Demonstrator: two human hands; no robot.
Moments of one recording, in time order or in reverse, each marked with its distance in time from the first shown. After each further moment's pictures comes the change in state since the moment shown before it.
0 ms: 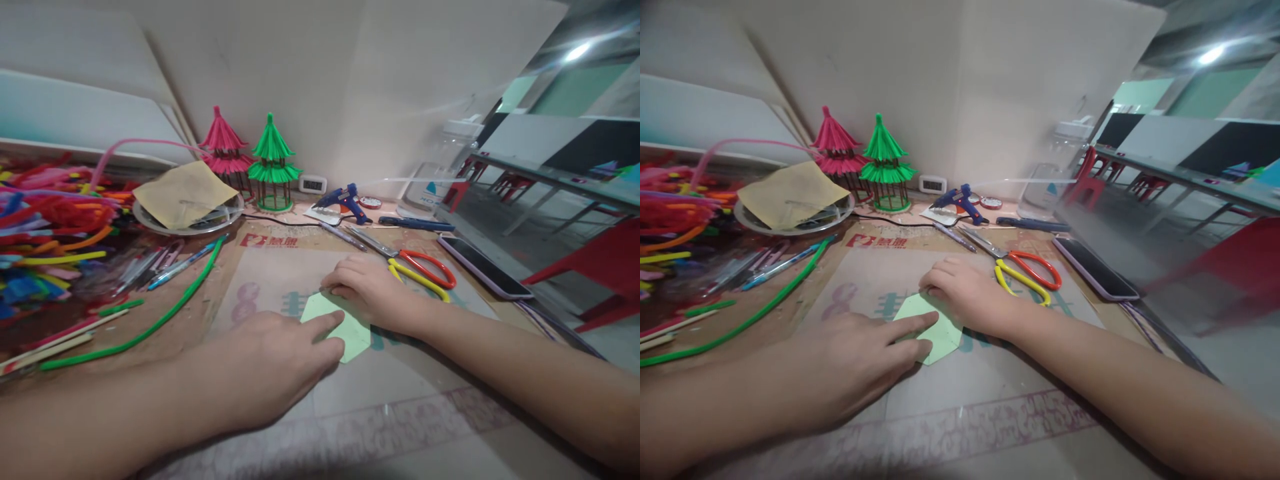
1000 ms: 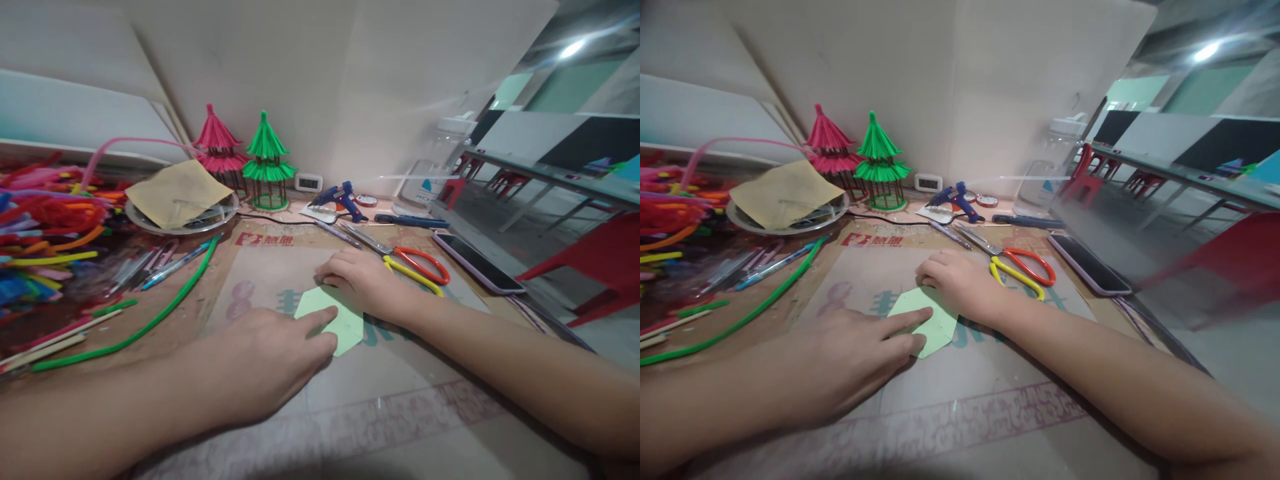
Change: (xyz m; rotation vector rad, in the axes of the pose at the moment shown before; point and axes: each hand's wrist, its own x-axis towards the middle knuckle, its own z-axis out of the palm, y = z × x) left_hand 0.002 0.000 -0.001 -0.040 0.015 -0.002; right_hand 0.004 0.005 0.006 -0.026 0.087 0.060
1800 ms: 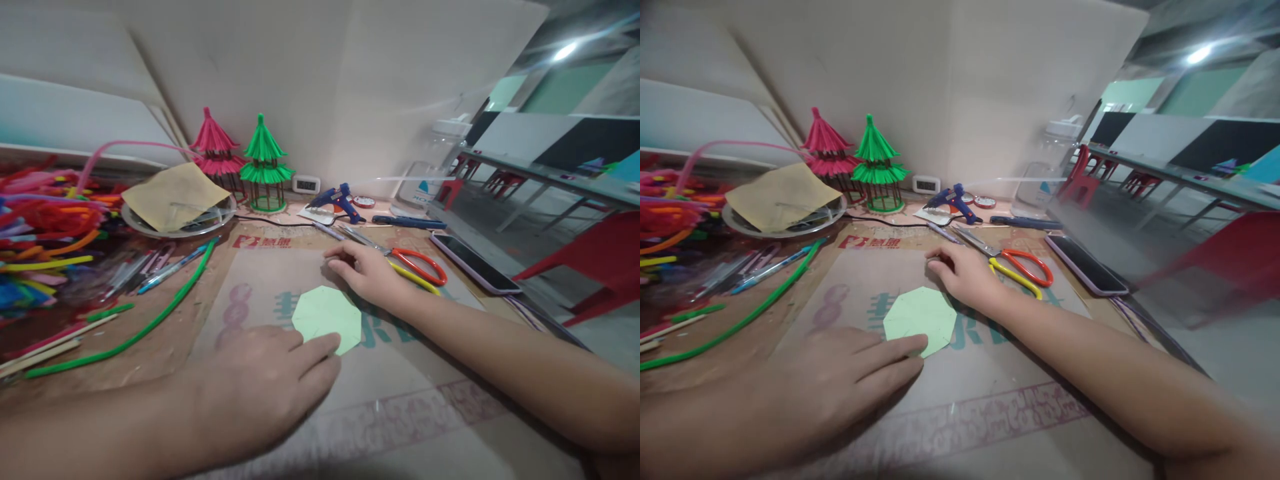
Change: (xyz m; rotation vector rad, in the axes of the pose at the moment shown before) left_hand -0.011 0.014 0.002 0.058 0.125 0.088; right_hand 0.001 0.008 -0.002 0.205 0.095 0.407
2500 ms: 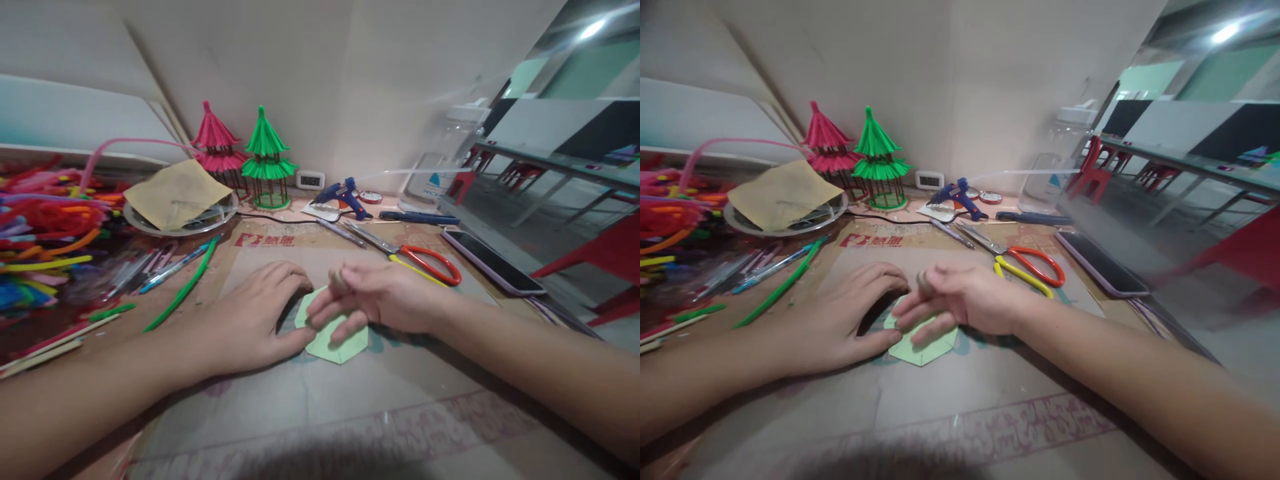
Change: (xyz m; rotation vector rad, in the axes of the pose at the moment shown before) left_hand 0.012 -0.052 0.013 -0.420 -0.008 -0.452; right_hand -0.012 -0.025 -0.013 1.290 -0.593 0.505
